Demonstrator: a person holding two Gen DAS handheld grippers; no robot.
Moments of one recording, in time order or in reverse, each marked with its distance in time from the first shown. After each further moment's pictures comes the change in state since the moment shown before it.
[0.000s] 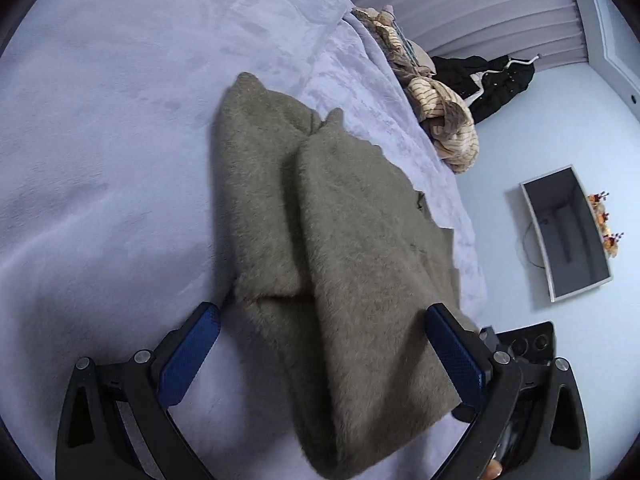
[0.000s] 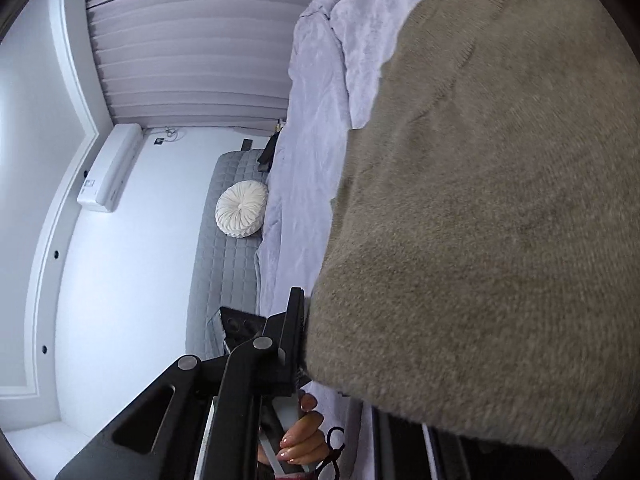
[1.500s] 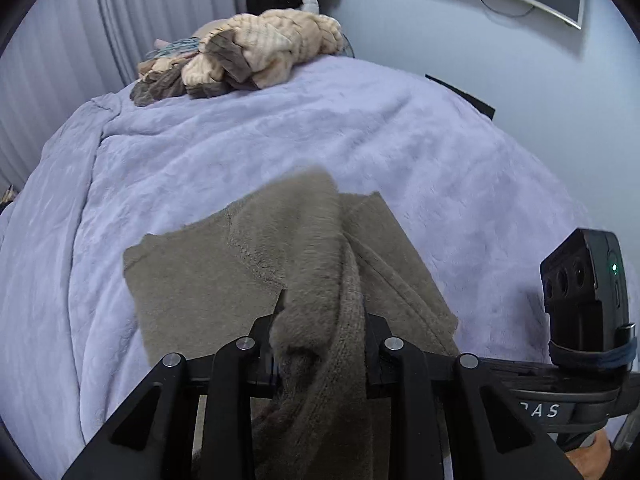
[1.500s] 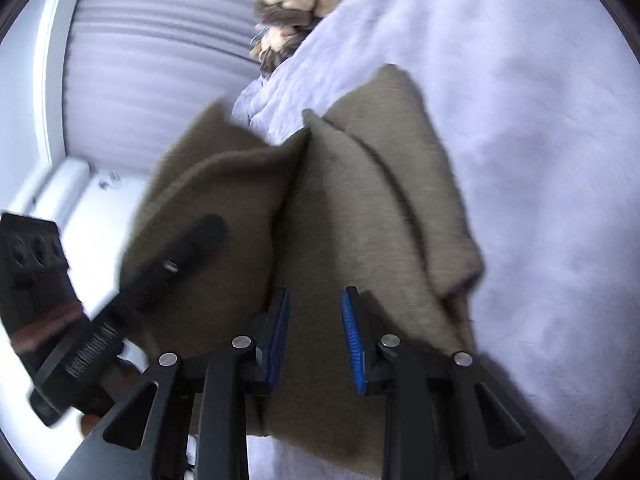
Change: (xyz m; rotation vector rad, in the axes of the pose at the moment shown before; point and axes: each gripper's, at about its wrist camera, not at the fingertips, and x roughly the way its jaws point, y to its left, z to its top) left arm 0.216 -0.308 -0.093 0.969 0.113 0.479; right arm -0.189 -0.094 0.077 -0.004 -0.234 -0.251
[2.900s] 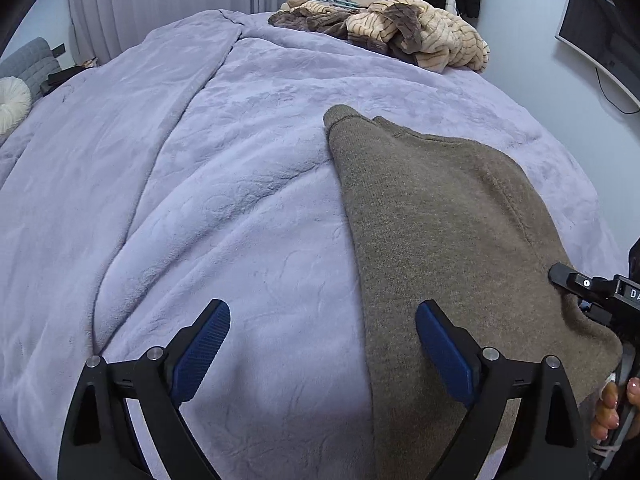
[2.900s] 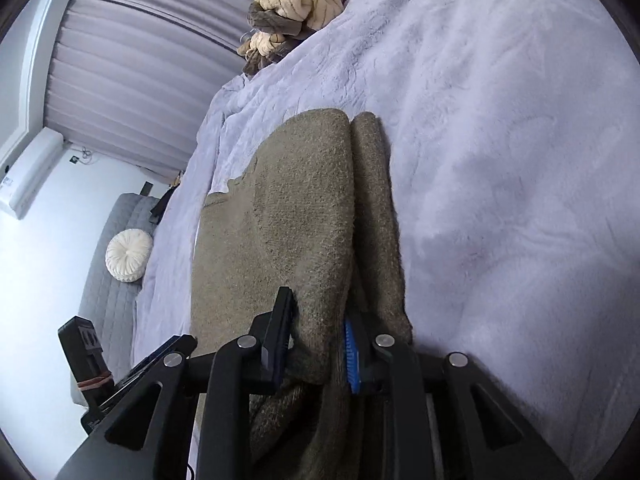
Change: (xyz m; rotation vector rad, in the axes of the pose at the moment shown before) left arm -0.017 0.115 -0.103 -0.433 -0.001 0.152; right arm 0.000 0.029 0.047 -0.148 0.002 -0.190
